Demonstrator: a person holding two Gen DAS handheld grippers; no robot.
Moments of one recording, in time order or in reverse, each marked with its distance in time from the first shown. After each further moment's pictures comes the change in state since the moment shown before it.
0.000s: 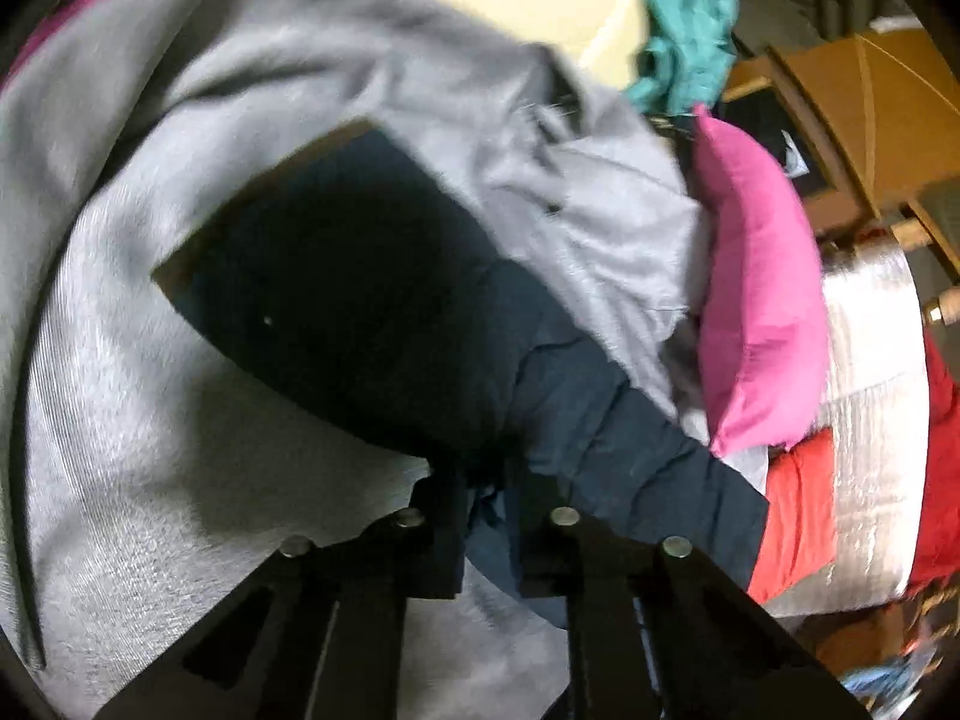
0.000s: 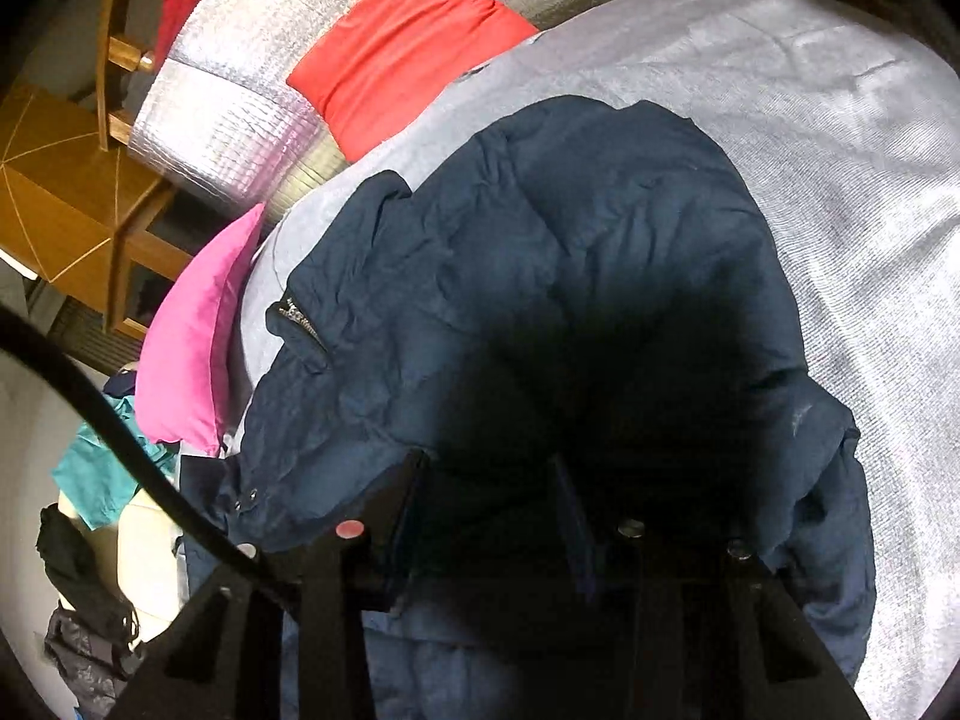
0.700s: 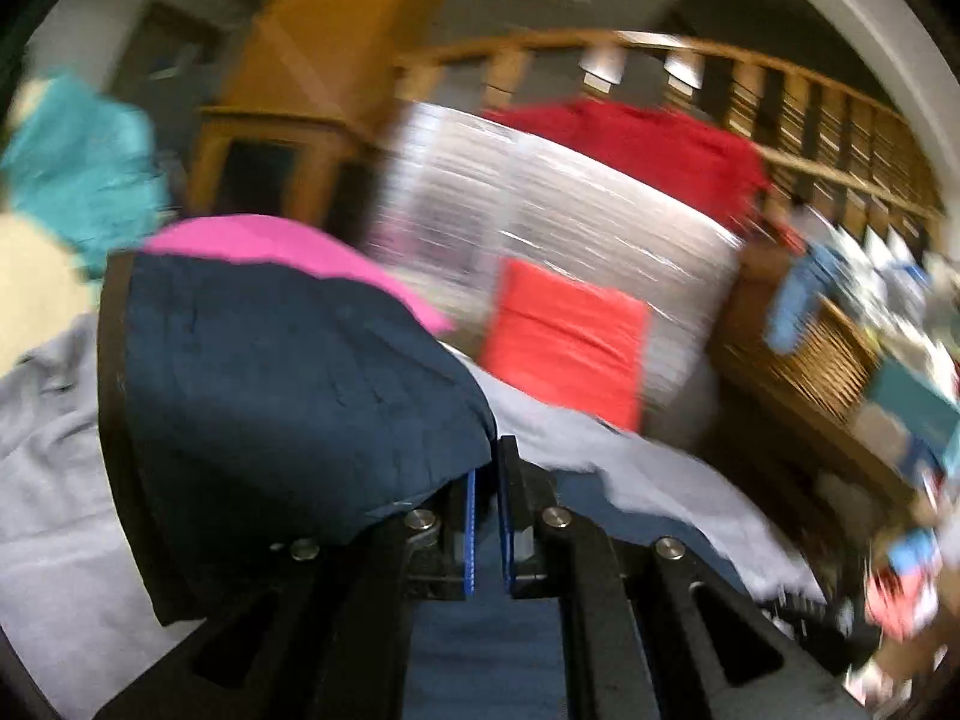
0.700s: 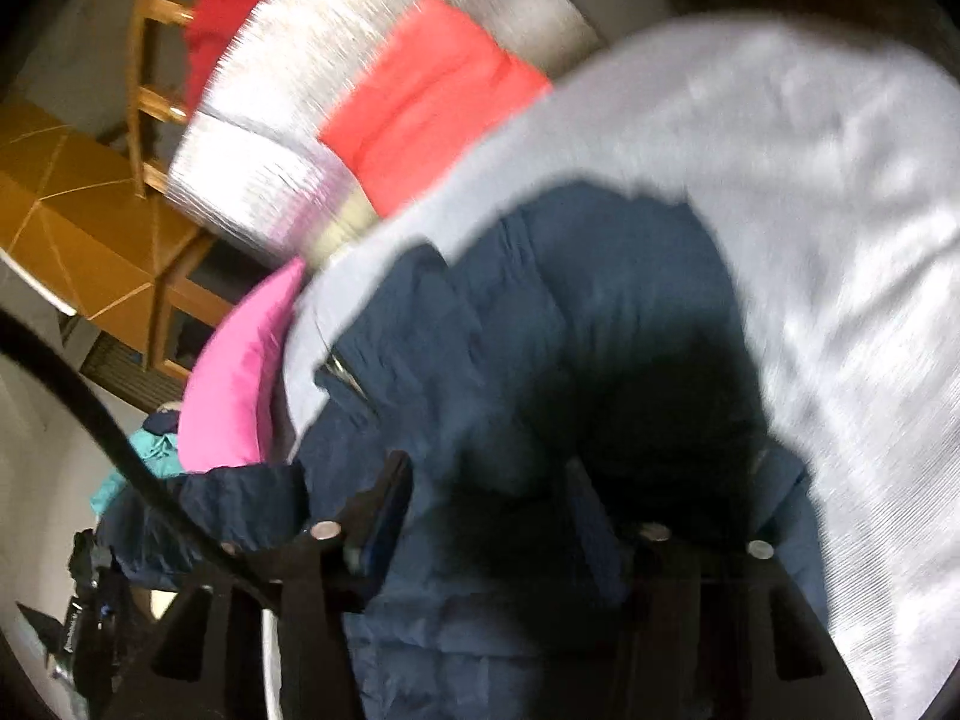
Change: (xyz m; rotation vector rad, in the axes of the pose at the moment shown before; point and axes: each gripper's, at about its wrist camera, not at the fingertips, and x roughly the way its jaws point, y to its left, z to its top) left arm -0.088 -0.219 -0.209 1.000 -0.139 -0.504; right arm -0.044 -0.004 0.006 0.009 -0.159 0.091
